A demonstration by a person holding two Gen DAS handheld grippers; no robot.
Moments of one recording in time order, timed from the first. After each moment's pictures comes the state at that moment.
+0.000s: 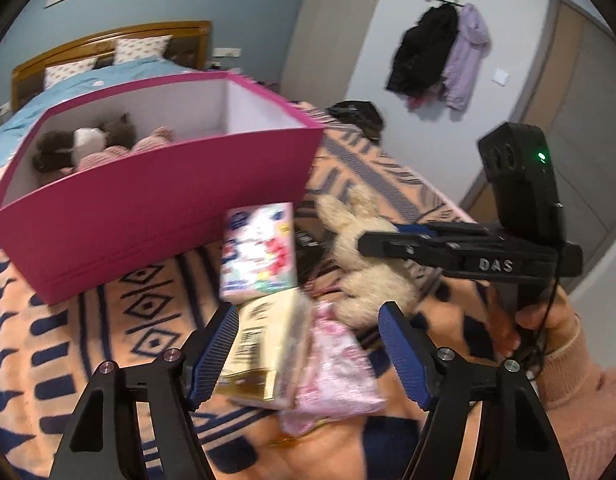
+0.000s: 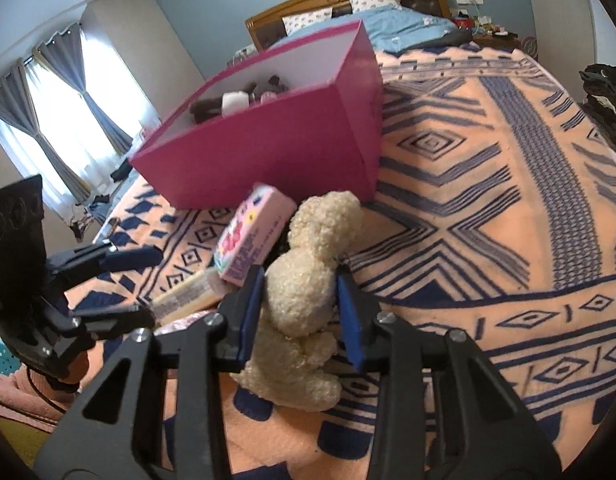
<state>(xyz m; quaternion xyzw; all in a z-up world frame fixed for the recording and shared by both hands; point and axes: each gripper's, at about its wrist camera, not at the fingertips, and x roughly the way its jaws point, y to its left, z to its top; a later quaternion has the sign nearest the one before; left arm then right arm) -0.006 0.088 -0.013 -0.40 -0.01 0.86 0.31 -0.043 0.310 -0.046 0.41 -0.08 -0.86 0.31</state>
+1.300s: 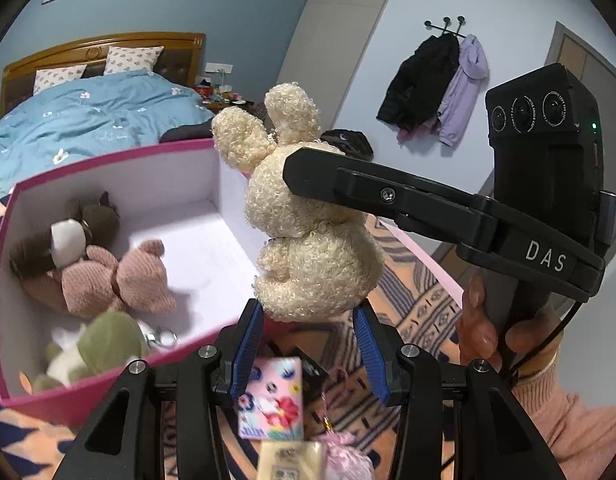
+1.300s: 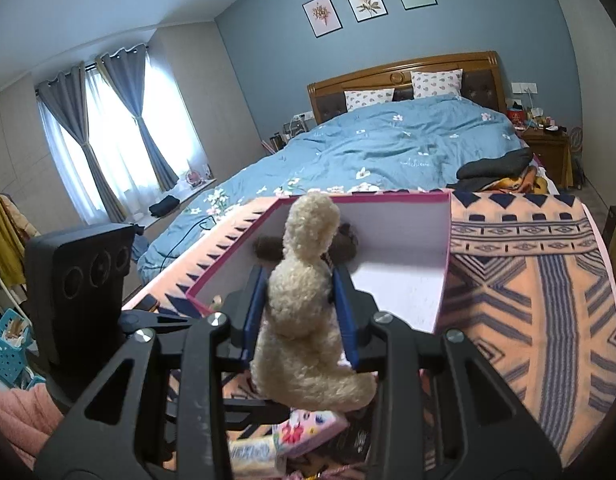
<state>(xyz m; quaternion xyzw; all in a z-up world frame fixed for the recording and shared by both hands) -0.113 0.093 0.049 -0.38 -0.05 0.87 0.32 -0.118 0.257 0.076 0.27 -0.06 -0.88 0.39</state>
